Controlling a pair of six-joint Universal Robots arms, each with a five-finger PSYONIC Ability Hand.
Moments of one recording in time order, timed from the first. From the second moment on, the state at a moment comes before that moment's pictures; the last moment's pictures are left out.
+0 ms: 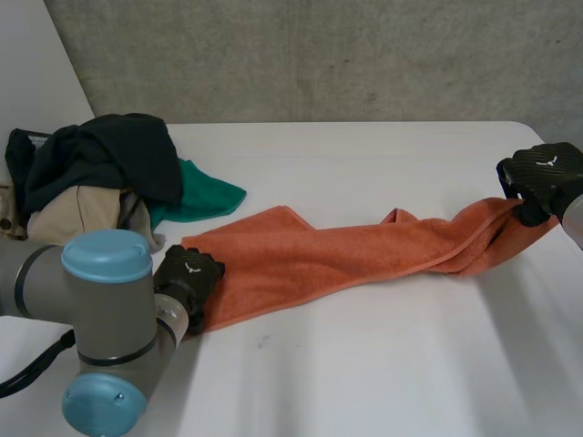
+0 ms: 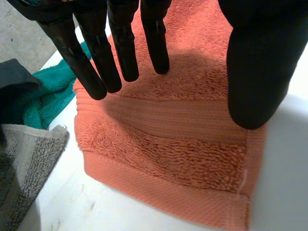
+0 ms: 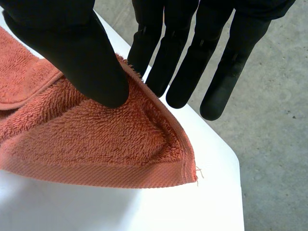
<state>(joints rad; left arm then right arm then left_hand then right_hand) 4.19 -2.10 -1.69 3.32 -1.71 3.66 1.60 -1.30 1.54 0.02 1.31 2.58 0.52 0.54 0.54 0.54 0.37 1.11 1.18 1.19 1.19 0.98</state>
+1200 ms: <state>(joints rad) 4.26 -2.13 -1.64 3.25 -1.64 3.67 1.61 -1.32 1.57 0.00 1.31 2.58 0.53 0.52 0.52 0.53 0.33 1.11 1.18 1.19 1.19 0.98</state>
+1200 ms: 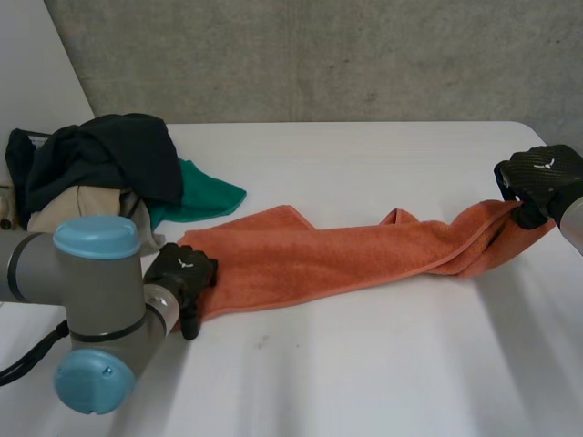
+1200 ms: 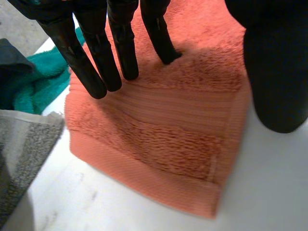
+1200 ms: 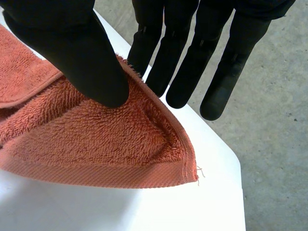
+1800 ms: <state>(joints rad) 4.30 -2.18 -1.52 3.30 -1.67 3.71 1.62 -1.33 1.59 -0.01 1.31 2.58 1.13 1.16 1.15 1.16 0.97 1.11 1.18 1.19 1.19 0.98</state>
